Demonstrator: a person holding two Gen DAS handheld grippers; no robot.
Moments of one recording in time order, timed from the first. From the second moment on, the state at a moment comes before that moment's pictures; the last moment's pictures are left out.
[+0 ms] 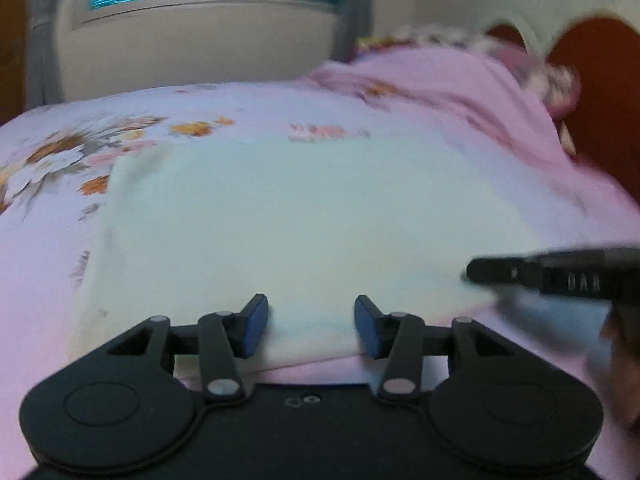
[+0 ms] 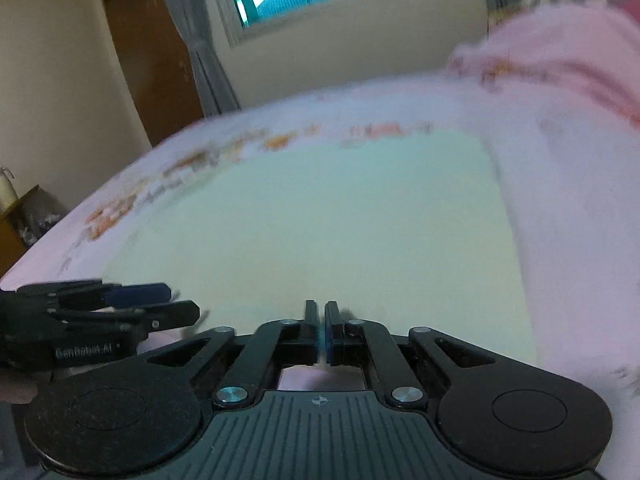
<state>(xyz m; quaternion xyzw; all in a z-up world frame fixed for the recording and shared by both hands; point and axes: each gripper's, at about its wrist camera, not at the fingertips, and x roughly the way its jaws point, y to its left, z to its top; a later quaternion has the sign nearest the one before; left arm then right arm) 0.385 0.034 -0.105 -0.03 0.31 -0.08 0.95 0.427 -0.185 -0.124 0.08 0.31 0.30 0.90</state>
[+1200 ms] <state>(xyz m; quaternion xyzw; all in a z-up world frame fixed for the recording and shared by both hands) 0.463 0.236 -0.131 -0.31 0.34 -0.17 0.87 0.461 -0.278 -0.122 0.12 0.25 0.16 0.95</state>
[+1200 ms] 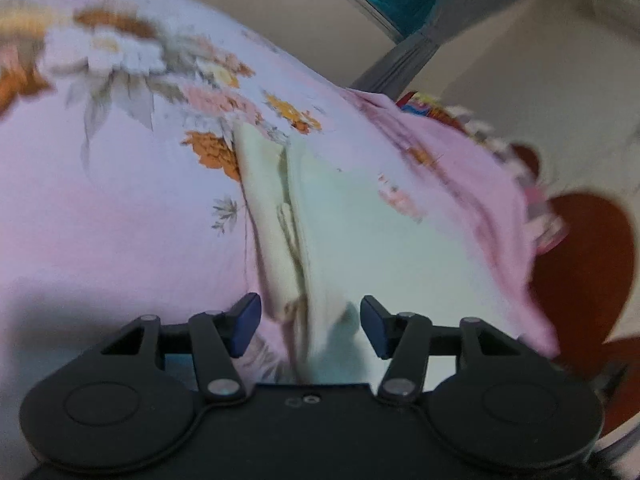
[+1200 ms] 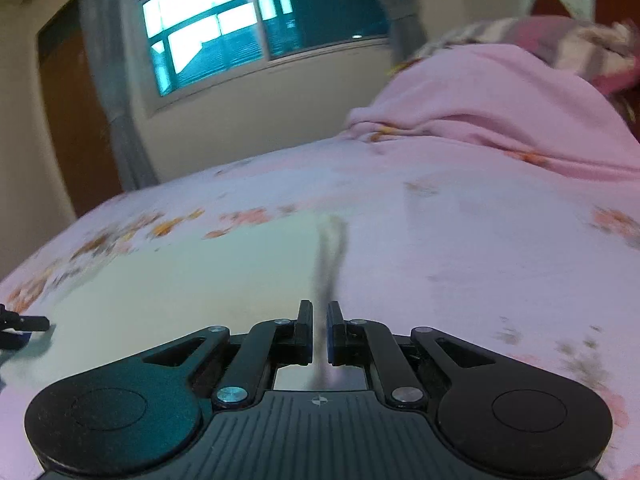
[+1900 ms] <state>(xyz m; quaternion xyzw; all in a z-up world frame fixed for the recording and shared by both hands) 0.507 0.205 -0.098 -0.29 0.34 -0.16 0.88 0.442 -0.399 -0.124 0.14 0.25 -0.02 0.96</state>
